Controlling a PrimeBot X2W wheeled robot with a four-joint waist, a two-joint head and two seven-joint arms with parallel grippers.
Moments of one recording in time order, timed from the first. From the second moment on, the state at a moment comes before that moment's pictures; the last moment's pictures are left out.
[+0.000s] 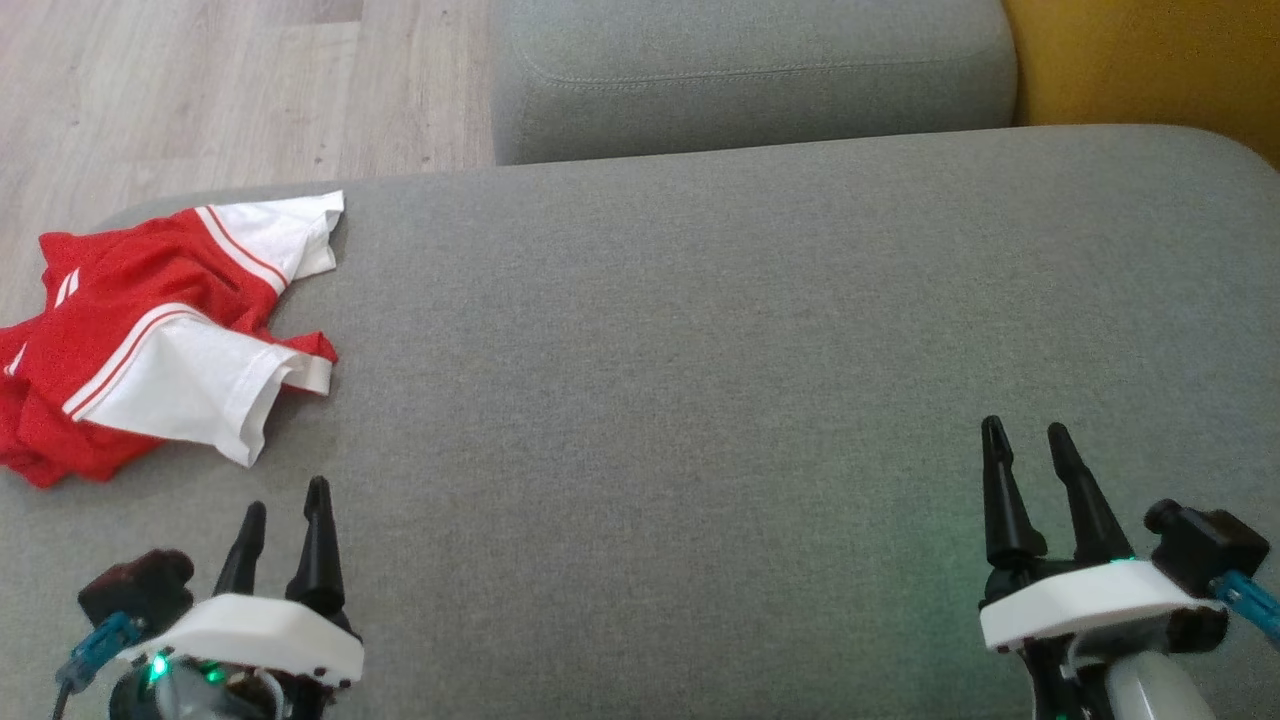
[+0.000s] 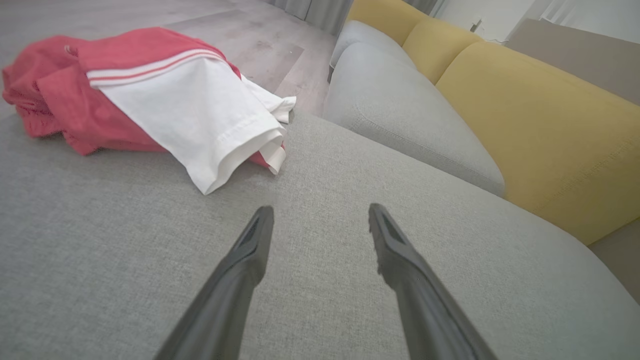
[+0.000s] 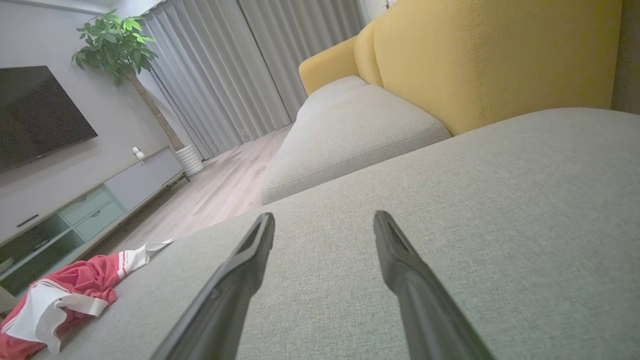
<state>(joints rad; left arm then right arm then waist) 0.06 0.20 -0.18 0.16 -0.66 0.13 -0.14 0.01 -0.07 0.06 0.21 0.45 0.12 -0.14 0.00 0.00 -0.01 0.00</state>
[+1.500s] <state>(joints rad) 0.12 0.24 -0.25 0.12 -0.26 0.19 -0.25 0.04 -0.06 0.02 0.26 0.04 0.12 -0.25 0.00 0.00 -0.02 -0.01</state>
